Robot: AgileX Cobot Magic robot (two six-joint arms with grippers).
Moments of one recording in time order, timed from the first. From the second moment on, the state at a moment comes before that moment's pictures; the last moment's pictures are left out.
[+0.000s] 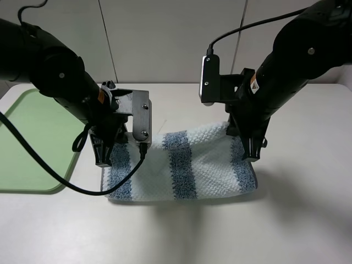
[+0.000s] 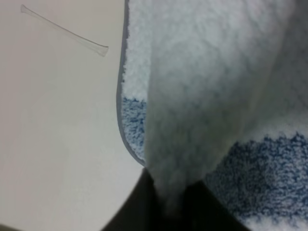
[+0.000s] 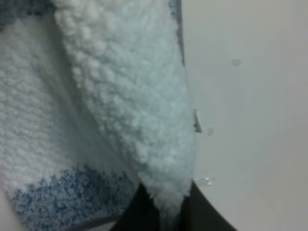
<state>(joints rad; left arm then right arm) -0.65 1.67 -0.93 0.21 0.41 0.75 0.67 1.57 -0.96 -0.17 0.64 -0.68</state>
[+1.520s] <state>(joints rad) -0.65 1.21 -0.90 0.22 0.77 0.33 0.67 1.57 -0.96 -0.21 0.70 -0.35</state>
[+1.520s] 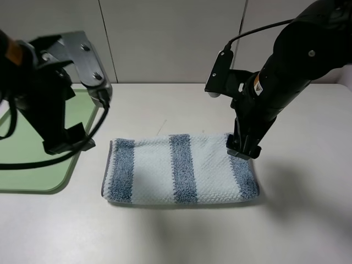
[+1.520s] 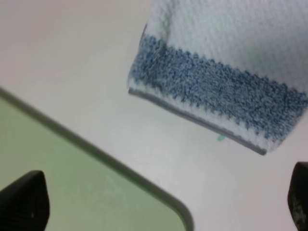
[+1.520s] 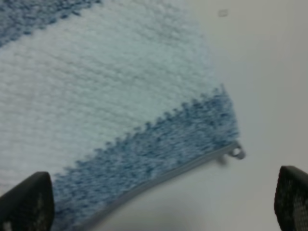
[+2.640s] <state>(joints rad) -0.65 0.09 -0.59 0.12 1.10 -0.06 0.67 1.57 -0.96 0.01 0.76 -0.28</state>
